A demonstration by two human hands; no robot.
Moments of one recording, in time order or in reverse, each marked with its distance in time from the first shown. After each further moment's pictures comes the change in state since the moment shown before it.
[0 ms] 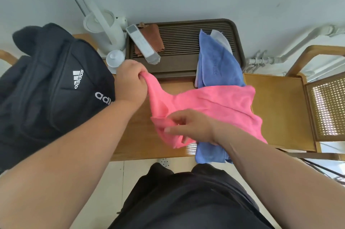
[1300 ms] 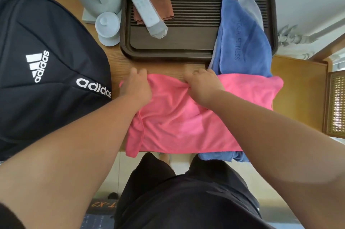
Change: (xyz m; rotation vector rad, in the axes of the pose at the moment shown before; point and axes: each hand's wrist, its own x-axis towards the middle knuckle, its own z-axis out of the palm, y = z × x) left_hand -0.007 -0.074 0.089 0.383 -0.646 -0.352; right_hand 0.139 0.075 -0.062 -1.095 0.333 0.046
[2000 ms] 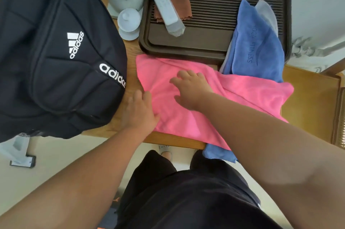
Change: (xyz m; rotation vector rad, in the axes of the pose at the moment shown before) left_hand -0.091 -0.031 0.049 0.076 0.155 -0.023; right_hand 0.002 -0.058 0.003 -0.083 -0.072 -0.156
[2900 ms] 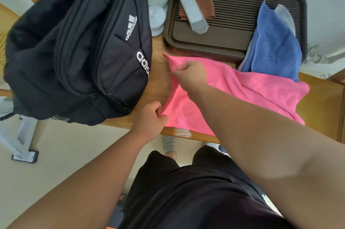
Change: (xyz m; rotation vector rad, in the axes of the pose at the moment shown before) left_hand -0.056 -0.046 -0.019 -0.708 -0.055 -0.071; right_hand 0.024 -0.093 -0.031 1.196 0.332 0.573
